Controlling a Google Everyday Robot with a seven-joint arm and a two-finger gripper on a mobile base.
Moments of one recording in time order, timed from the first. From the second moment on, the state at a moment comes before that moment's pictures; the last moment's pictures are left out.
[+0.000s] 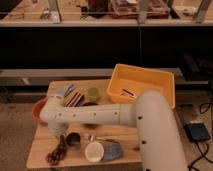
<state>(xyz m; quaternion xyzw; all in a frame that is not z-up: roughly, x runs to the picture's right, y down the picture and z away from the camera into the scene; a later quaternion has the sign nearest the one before) -0.244 0.234 0.780 -0.14 -0.34 -0.78 0.51</state>
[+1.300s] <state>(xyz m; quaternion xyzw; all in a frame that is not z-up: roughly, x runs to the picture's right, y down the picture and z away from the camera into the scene) -0.141 0.048 0.619 -0.01 -0.27 -0.68 0.68</state>
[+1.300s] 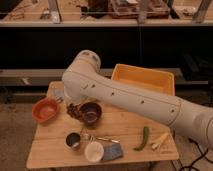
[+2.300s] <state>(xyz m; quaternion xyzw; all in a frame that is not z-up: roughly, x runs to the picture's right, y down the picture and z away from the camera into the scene) -0.141 0.074 0.604 0.00 -0.27 -0.67 0.69</state>
